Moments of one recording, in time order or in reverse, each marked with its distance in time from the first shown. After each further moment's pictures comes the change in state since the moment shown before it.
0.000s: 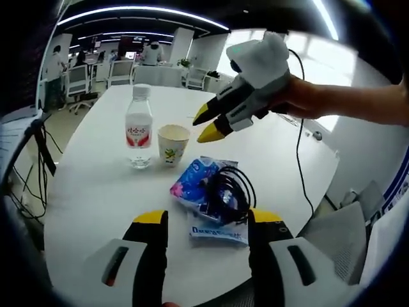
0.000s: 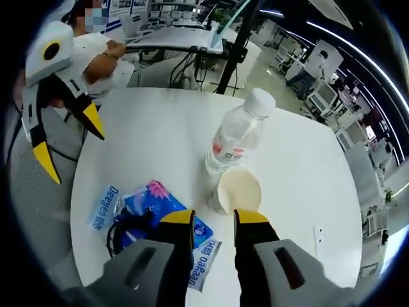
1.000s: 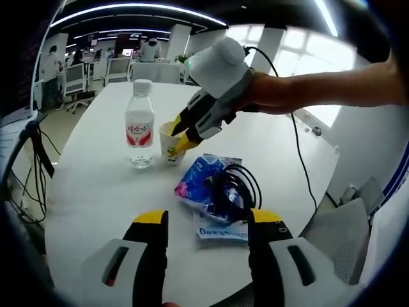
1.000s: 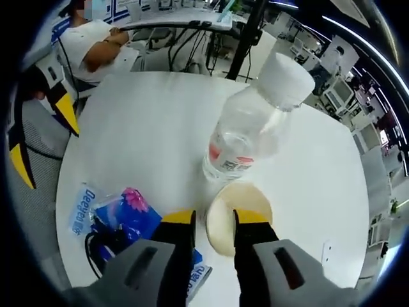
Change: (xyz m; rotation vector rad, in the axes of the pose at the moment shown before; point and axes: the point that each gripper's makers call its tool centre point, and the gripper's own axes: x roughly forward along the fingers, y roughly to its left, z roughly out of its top) left arm 0.008 0.011 -0.002 0.020 0.034 -0.013; right arm 0.066 -0.007 0.013 -0.066 0.068 0.091
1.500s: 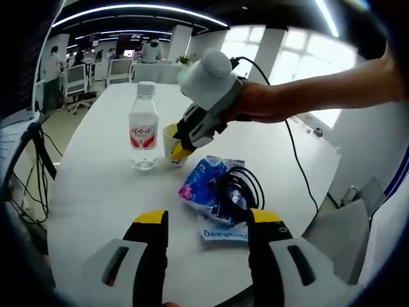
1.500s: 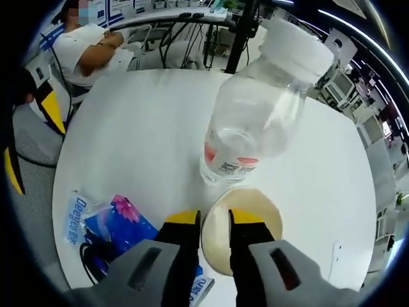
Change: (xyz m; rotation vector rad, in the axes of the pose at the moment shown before) left arm 0.002 0.011 0.000 -0.001 -0.006 0.009; right arm 0.029 -0.006 -0.003 0.054 0.017 0.024
